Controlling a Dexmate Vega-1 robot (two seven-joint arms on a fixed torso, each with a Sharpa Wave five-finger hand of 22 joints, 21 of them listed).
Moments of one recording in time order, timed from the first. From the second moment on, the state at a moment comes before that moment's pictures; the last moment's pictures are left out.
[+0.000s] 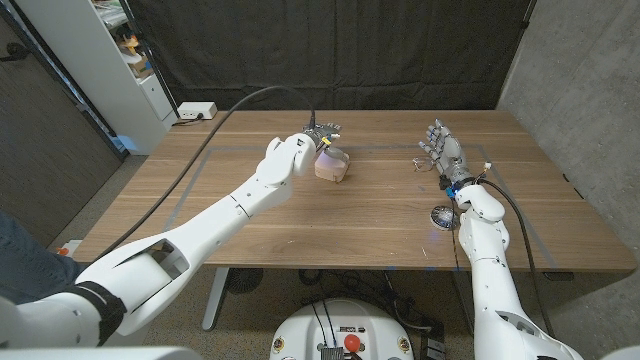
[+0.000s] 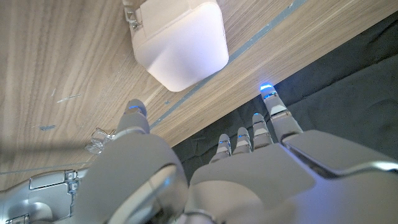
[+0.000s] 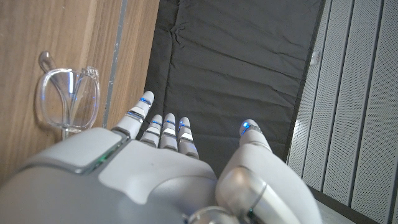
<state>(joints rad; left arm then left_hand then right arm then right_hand) 0.52 0.43 0.79 -1.65 1.08 0.41 -0.46 0.54 -0.16 0.27 -0.14 0.28 -0.10 0.03 0.20 0.19 -0.14 0.15 0.23 0.25 -0.01 0.20 0.22 0.21 0.28 0.22 0.30 0.19 -0.88 0.08 0.35 -1.34 0.06 0.16 0.44 0.25 0.00 0.32 -0.10 0.23 0.15 0.07 0.20 0.19 0.11 0.10 0.20 0.19 0.02 0.04 0.20 0.21 0.26 0.02 0.19 0.17</state>
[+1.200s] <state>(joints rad) 0.52 0.41 0.82 -1.62 1.08 0.44 -0.48 0.55 -0.15 0.27 -0.14 0.29 -0.10 0.04 0.20 0.19 -0.12 0.14 0.25 0.26 0.00 0.20 0.22 0.21 0.33 0.22 0.30 0.19 -0.86 0.07 0.34 -1.29 0.06 0.17 0.45 0.26 0.01 0.32 -0.10 0.23 0.15 0.07 0.20 0.19 0.11 0.10 0.20 0.19 0.02 0.04 0.20 0.21 0.26 0.03 0.19 0.17</state>
